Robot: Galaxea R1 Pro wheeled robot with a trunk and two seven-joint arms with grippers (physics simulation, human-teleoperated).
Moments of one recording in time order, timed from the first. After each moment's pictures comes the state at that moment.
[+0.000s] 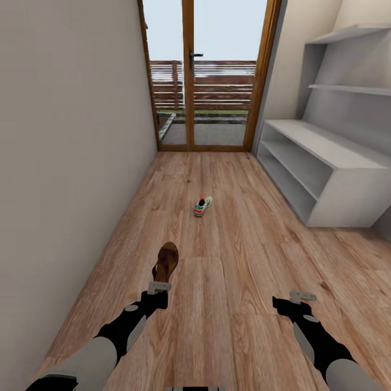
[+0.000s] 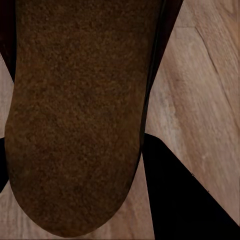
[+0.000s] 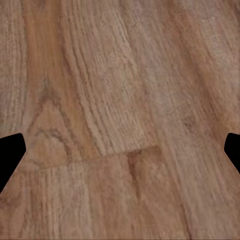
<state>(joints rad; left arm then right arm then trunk) -0.71 -0.09 -0.04 -0.31 0.00 -0.04 -0.14 -0.58 -0.15 -0.05 -0.51 -0.12 0.06 -0.07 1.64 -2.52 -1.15</state>
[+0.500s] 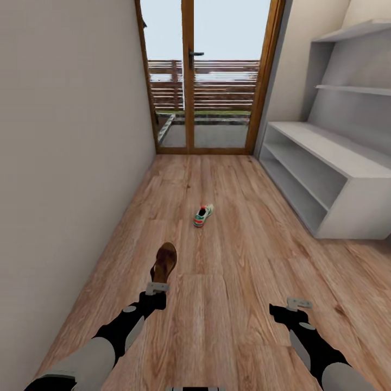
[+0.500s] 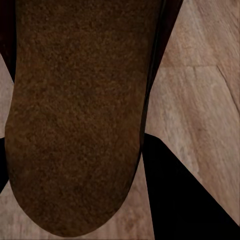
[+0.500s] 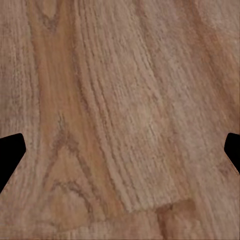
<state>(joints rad) -0.71 -0.08 -0.04 -0.30 0.00 -0.05 -0.14 -0.58 -0.12 -0.06 -0.43 -0.12 0.01 -0.07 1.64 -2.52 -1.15</state>
